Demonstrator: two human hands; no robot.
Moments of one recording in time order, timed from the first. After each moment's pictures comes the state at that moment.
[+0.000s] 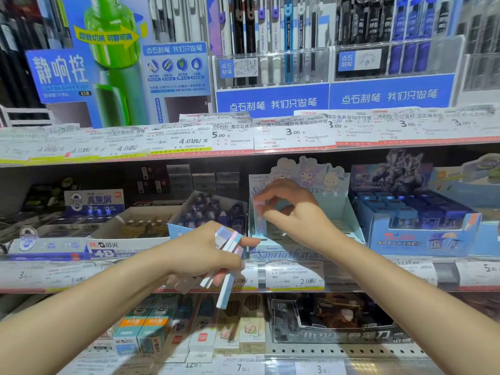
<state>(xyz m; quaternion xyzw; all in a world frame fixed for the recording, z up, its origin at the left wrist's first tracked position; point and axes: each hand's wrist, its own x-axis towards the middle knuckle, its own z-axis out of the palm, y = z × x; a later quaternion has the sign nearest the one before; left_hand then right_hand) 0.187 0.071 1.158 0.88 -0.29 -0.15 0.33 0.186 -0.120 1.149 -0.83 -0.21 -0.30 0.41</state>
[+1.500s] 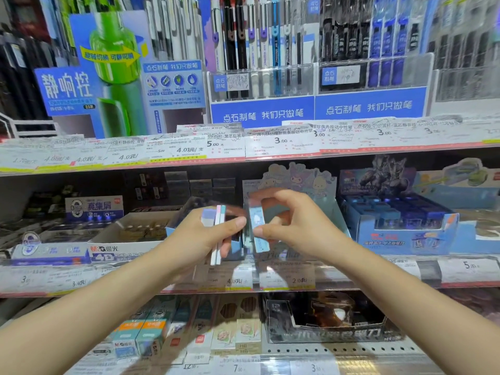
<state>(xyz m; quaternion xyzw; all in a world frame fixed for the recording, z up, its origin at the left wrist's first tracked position) 0.165 0.065 1.165 0.76 -0.31 -0.02 0.57 0.132 -0.114 1.169 -0.84 -0.18 -0.18 0.48</state>
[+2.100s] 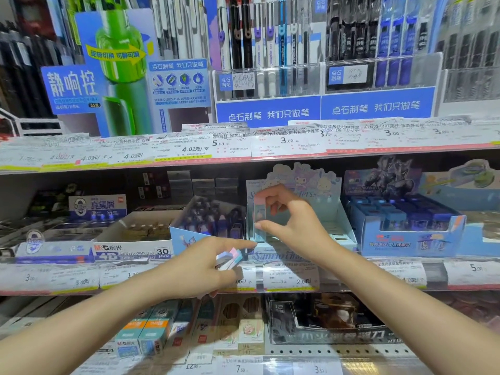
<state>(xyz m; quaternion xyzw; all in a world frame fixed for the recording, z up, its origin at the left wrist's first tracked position) 0.171 0.080 1.144 0.90 -0.36 -0.03 0.25 0.165 -0.117 1.148 -0.85 -0.18 -0.30 0.39</state>
